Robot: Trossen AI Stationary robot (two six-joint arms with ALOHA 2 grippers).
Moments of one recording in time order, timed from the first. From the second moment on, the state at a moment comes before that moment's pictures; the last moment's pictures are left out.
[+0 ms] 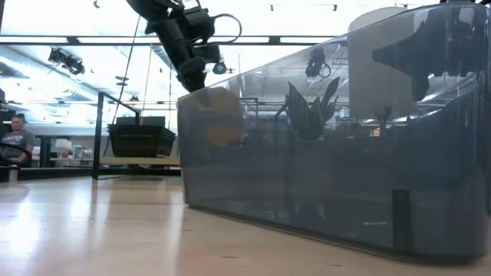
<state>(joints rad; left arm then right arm) 0.57 1.58 1.34 -0.70 0.00 0.36 0.34 0.43 0.01 0.59 0.69 0.31</state>
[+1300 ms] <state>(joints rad) 0.75 1.95 1.70 -1.09 0.00 0.69 0.34 0.43 0.01 0.59 0.71 0.31</state>
